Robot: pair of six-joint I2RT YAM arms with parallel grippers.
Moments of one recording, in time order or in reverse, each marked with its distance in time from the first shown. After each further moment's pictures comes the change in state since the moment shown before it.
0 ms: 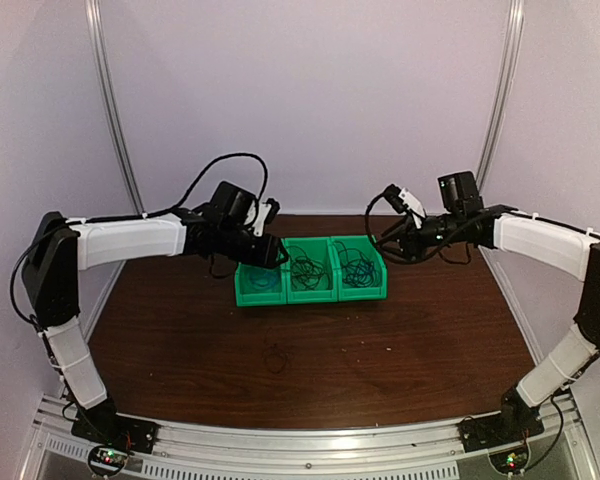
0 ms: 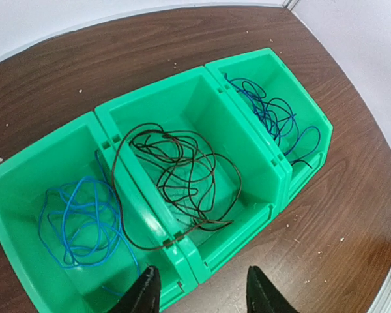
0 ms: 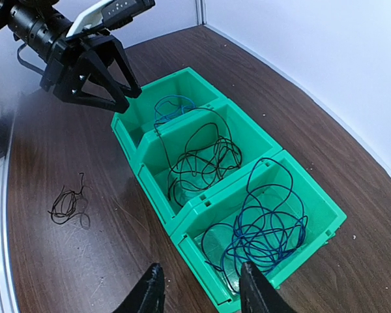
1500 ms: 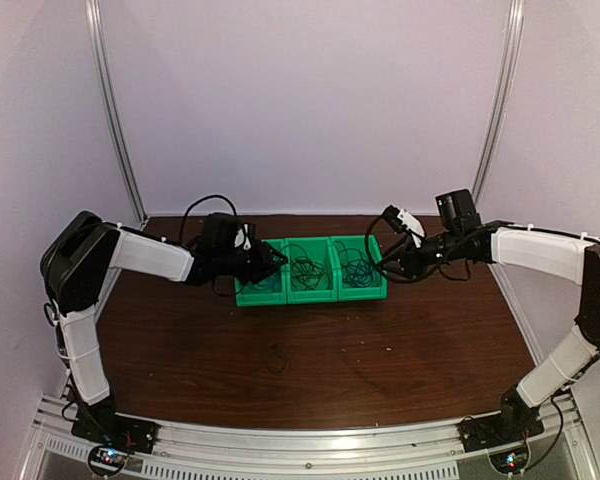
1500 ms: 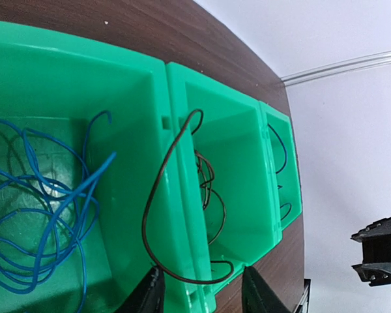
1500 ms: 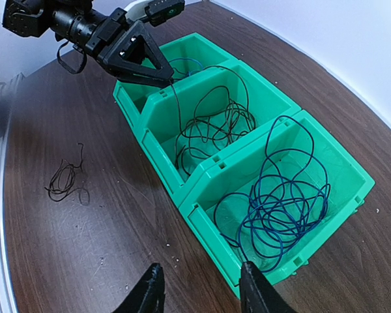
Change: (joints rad) left arm 0.103 0.108 -0.280 0.605 0.201 -0.647; right arm 0.018 -0.007 -0.129 0.044 0.016 -0.018
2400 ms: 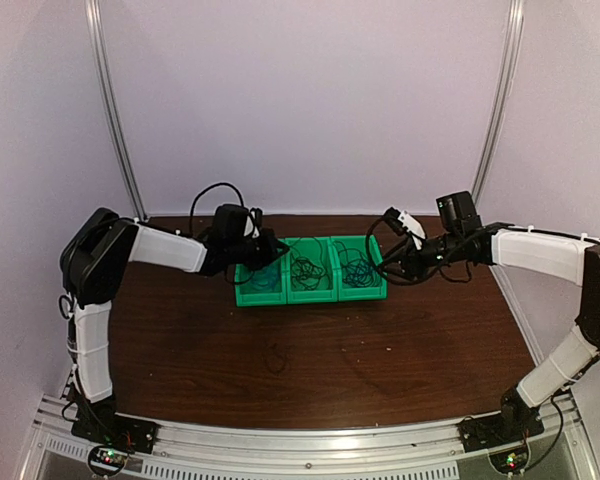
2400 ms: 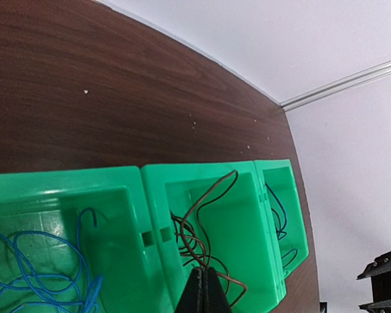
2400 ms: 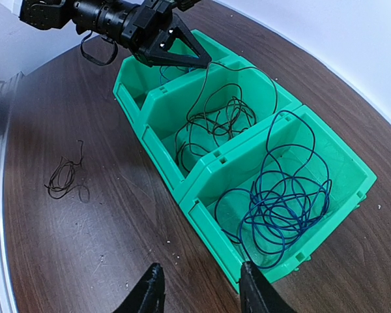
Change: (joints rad) left arm 0.011 0.129 0.167 0.033 -0.070 0.071; right arm -0.006 -0.007 -0.017 0.005 0.000 -0.001
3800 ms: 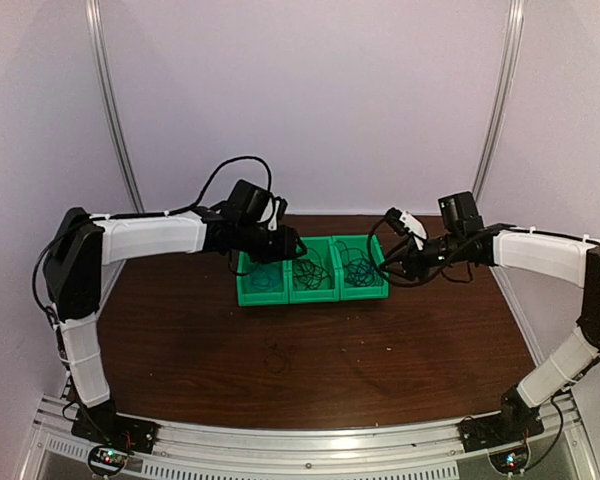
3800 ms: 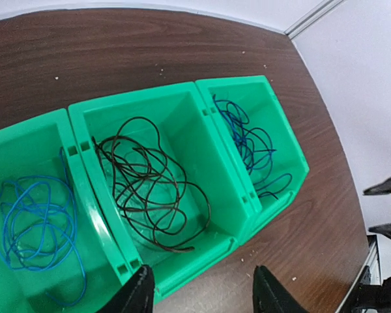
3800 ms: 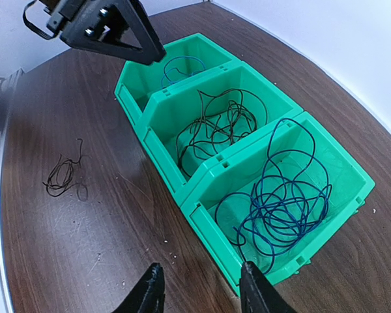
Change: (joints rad) left arm -0.140 -0.120 0.212 -0.583 -0.108 0.291; right arm -0.005 -0.011 -0.012 0.011 -0.004 -0.019
